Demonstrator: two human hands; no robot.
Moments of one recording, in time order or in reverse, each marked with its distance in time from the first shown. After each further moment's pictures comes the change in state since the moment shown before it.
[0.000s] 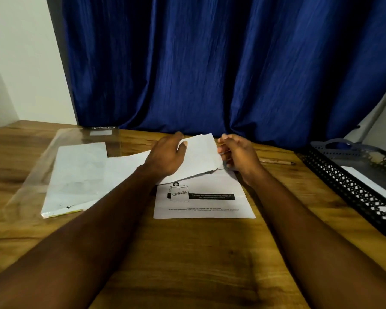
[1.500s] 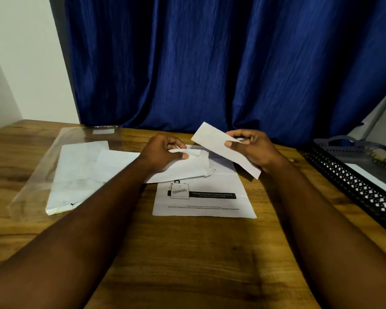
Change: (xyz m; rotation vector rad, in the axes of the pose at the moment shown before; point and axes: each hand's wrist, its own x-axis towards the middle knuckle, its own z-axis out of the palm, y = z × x) left_hand 0.000 -0.017 -0.011 -0.347 -0.116 -0.222; right_hand 0.019 -0.008 -0.046 -0.317 -0.137 -0.100
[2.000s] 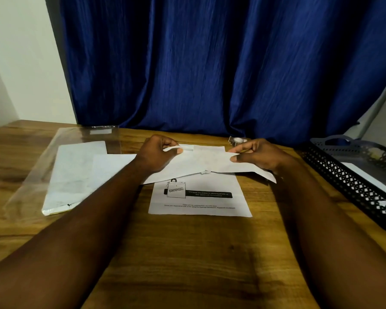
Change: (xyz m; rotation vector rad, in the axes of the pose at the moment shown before) left_hand 0.005 -0.011 -0.001 0.060 0.074 0.062; right_hand -0.010 0.004 -0.028 -0.145 -0.220 0.133
